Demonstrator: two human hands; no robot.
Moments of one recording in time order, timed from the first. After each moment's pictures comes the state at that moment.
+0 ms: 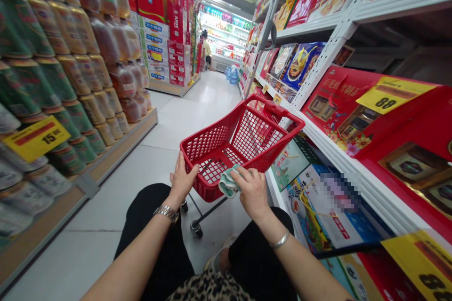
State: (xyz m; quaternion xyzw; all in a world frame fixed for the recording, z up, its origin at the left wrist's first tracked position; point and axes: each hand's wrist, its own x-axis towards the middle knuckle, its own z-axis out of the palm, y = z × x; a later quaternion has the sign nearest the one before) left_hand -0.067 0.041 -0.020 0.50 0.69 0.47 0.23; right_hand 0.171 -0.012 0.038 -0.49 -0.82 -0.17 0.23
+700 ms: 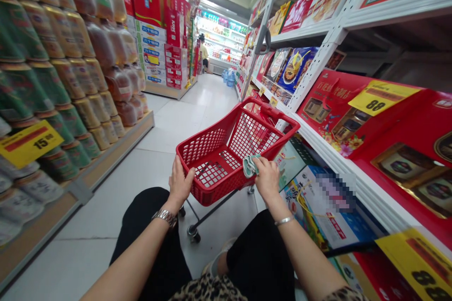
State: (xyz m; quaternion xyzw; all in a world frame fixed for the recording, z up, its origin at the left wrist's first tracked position) left_hand -0.070 0.047 -0.039 0.52 0.67 0.49 0.22; right_hand 0.221 0.036 0.042 -0.64 -0.72 -0.17 0.21
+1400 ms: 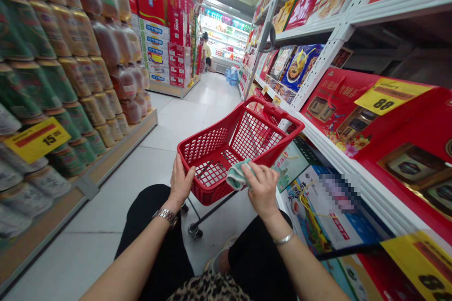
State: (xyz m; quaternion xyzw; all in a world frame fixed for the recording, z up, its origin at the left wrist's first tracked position) left_hand -0.075 0.044 -0.045 0.51 0.64 0.53 0.23; right_hand 0.198 -0.001 0.038 -0.47 -0.78 -0.26 0.32
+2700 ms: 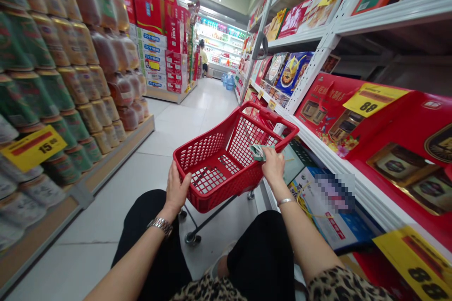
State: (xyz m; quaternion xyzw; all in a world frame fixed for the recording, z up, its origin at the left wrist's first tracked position) left_hand -0.081 0.040 -0.059 0.51 0.62 0.56 0.21; right_hand 0.241 0.074 0.075 -0.72 -0.66 -0.12 0.18
